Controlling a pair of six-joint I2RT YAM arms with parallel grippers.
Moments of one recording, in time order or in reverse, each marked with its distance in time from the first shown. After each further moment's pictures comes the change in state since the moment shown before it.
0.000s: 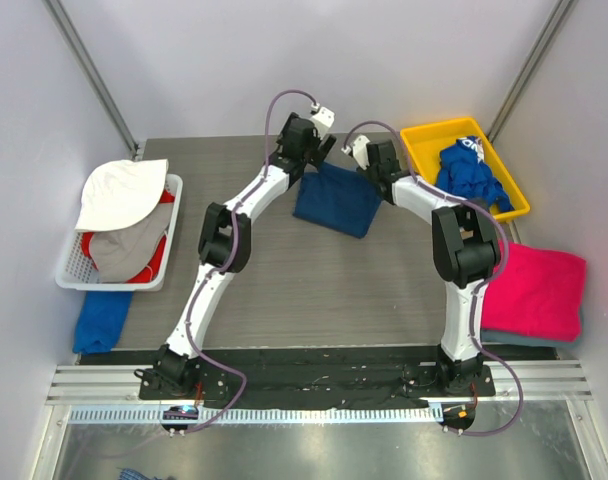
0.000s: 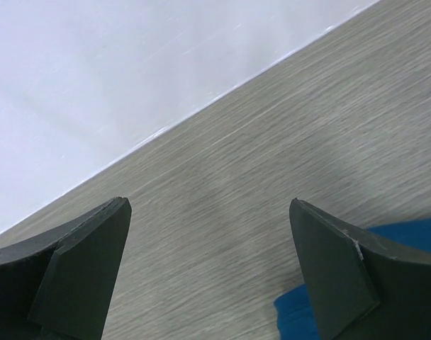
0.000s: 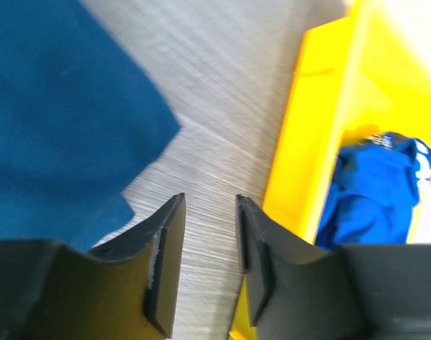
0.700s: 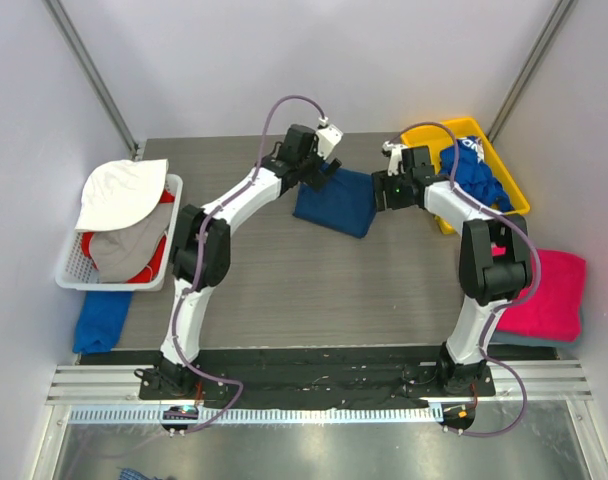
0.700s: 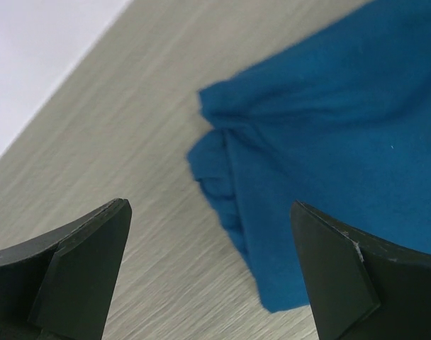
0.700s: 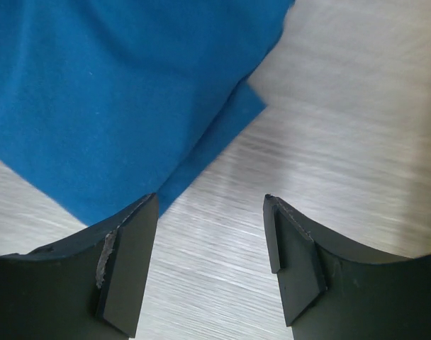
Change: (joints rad) left arm -0.054 -0.444 -0.484 -0.187 0.163 0.011; right arm -0.136 -0.237 -0.182 -0.193 -0.479 0.546
